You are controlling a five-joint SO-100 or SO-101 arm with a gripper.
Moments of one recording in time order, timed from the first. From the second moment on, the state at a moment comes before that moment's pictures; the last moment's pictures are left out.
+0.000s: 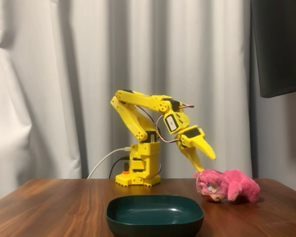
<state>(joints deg) 50.1 142.6 160.8 40.7 29.4</state>
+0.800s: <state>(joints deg) 33.5 141.9 160.9 44.4 28.6</state>
